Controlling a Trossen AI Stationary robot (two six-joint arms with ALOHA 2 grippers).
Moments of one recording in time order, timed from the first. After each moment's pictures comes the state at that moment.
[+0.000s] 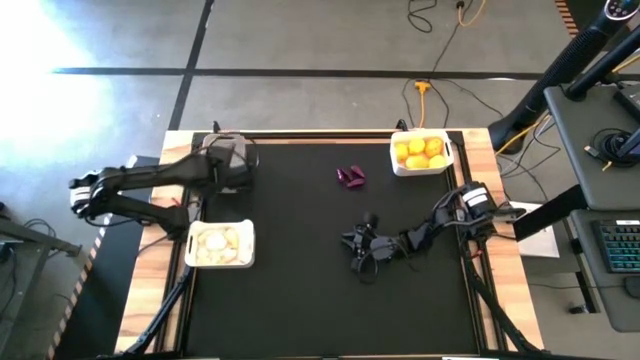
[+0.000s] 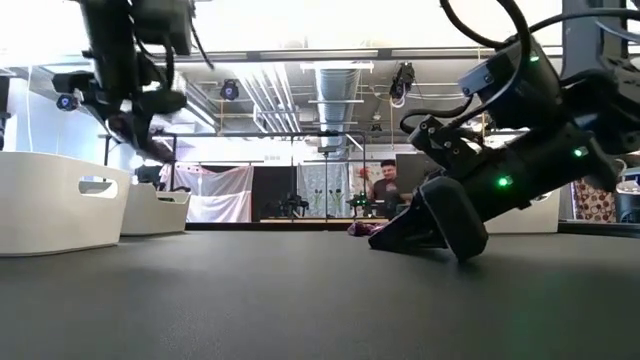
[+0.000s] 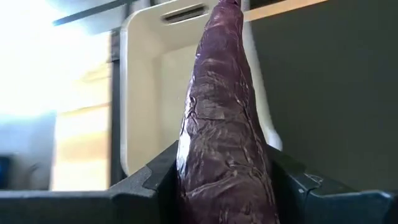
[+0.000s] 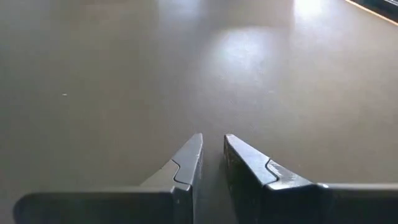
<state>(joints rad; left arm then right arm) 0.25 1.15 0.91 -1.27 -0.67 -1.12 0.26 2.02 0.56 0.94 0.55 0.17</state>
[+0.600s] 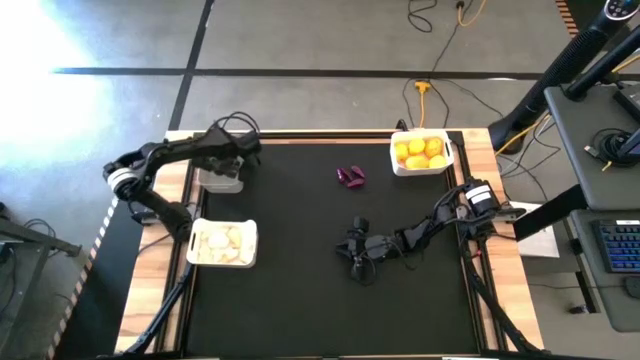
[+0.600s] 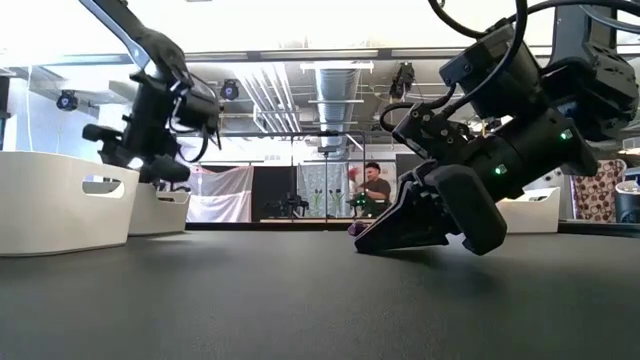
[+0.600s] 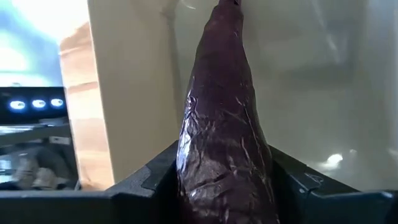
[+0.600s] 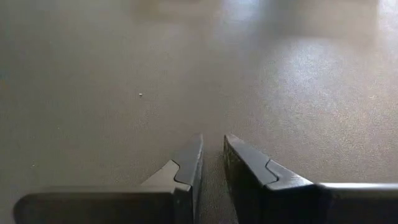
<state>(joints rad) 0.75 1.50 0.91 -1.07 -0.50 -0.70 0.24 1.99 0.62 0.83 0.34 0.07</state>
